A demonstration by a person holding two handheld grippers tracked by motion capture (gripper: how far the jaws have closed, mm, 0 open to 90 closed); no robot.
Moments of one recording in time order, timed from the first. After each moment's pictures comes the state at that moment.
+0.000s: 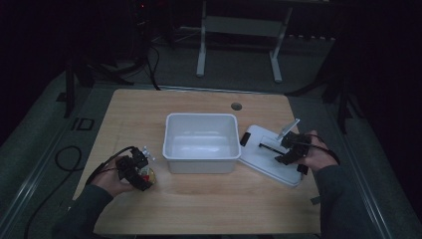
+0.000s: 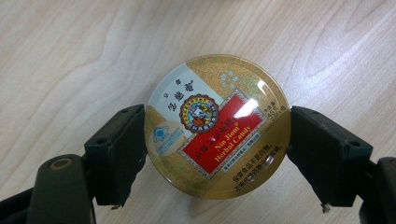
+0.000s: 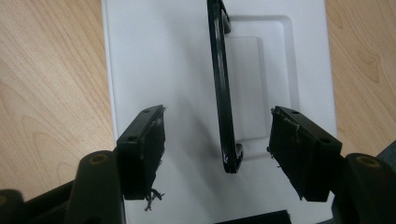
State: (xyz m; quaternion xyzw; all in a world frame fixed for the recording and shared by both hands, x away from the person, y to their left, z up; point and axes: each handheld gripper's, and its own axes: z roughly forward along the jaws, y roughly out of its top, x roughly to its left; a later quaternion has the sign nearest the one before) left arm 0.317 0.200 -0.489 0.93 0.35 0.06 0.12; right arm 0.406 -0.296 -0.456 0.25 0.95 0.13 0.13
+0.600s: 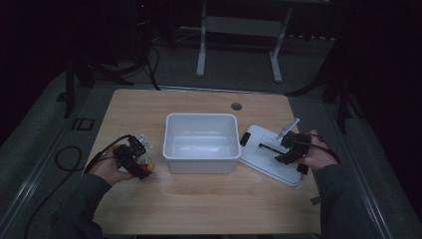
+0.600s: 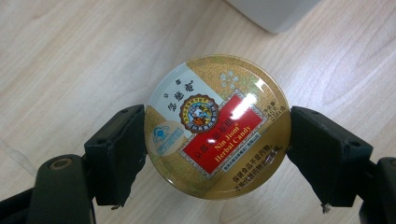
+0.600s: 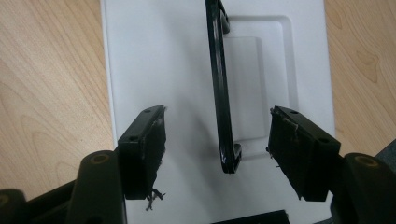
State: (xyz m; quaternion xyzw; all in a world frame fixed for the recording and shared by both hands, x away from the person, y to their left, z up) left arm 0.337 0.209 -0.468 0.92 0.36 0.08 0.14; right arm 0.407 -0.296 -0.455 0.25 0.95 0.13 0.13
